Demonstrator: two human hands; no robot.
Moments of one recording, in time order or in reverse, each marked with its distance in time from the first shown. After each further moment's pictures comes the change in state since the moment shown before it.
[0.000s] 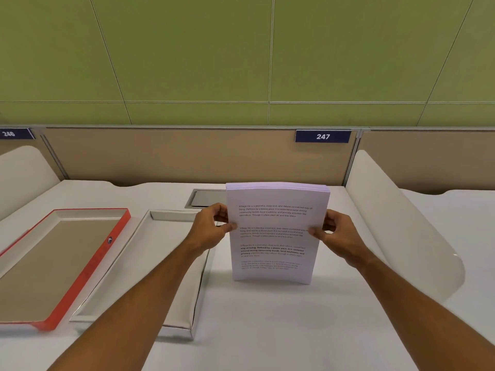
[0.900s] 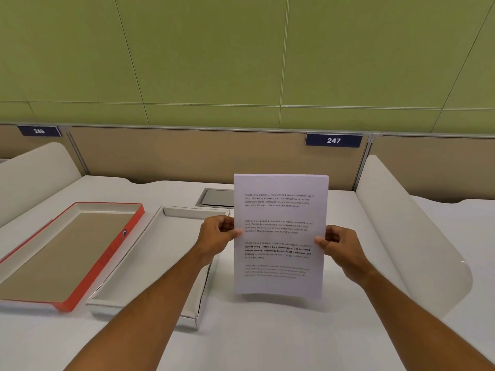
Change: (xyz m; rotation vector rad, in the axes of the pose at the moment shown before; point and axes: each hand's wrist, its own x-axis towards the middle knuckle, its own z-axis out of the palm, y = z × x) left_hand -0.023 -0.013 0.011 -0.224 0.039 -0.187; right_hand -0.017 0.016 0.010 0.166 0.003 0.137
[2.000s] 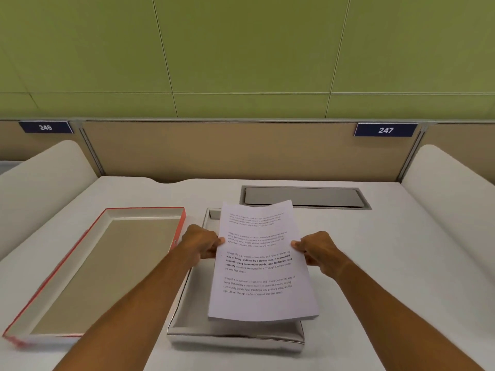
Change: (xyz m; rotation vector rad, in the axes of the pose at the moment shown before) left_hand 0.081 -0.077 -0.227 -0.022 0.025 -0.491; right_hand 0.035 -0.035 0.271 -0.004 0.036 0.452
